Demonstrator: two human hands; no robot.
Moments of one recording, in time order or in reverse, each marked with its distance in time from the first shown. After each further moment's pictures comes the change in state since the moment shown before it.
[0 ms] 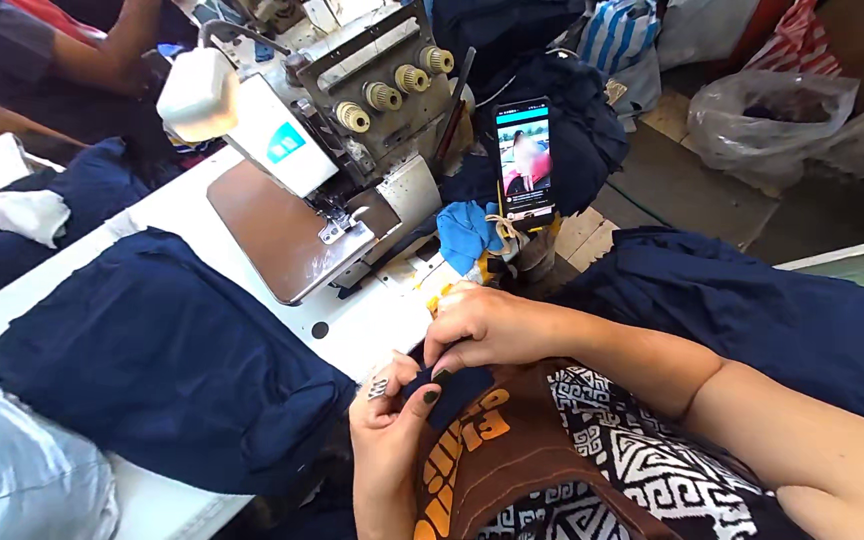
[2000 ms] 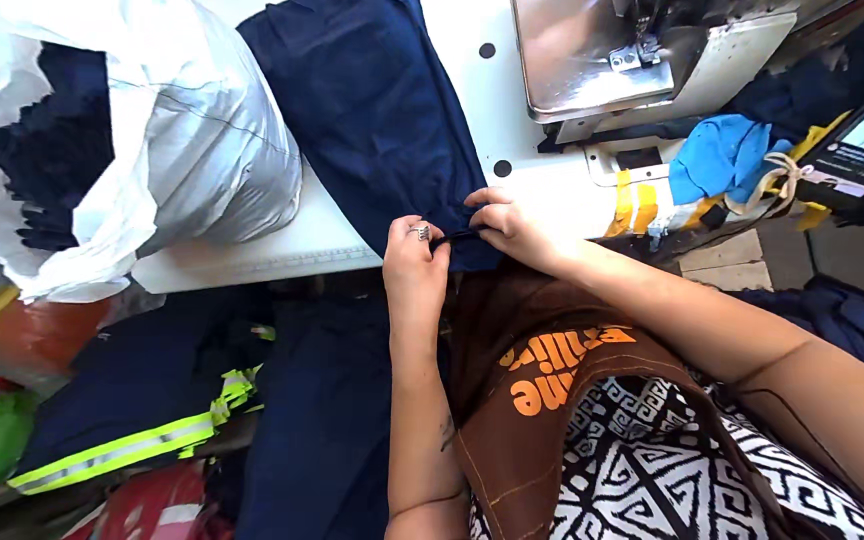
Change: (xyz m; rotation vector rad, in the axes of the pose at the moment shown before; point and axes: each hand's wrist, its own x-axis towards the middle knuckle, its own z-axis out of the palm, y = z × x) left_hand -0.058 0.011 -0.113 1.111 0.455 -0.313; right_hand 0.121 0.053 0.146 -0.217 -0.050 -0.209
